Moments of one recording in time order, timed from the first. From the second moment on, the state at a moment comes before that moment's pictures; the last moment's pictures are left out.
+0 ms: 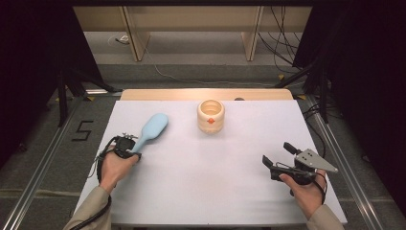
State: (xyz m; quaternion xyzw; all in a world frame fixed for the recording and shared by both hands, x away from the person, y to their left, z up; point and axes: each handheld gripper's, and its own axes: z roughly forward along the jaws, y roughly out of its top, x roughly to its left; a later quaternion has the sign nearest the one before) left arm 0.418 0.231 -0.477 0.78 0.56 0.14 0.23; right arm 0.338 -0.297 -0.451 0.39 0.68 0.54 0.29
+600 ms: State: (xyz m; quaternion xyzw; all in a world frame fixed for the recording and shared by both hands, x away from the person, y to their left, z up) left arm 0.418 0.232 -0.475 0.78 0.55 0.13 0.25; right arm 0.338 -0.297 -0.450 0.39 0.68 0.55 0.29
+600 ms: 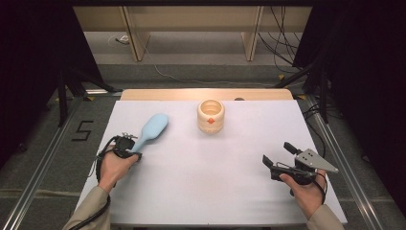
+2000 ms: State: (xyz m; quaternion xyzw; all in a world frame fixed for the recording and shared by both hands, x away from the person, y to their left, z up) left arm 0.458 0.240 -0.444 0.81 0.51 0.18 0.22; right arm 0.340 -0.297 -0.451 0.40 0.68 0.54 0.30
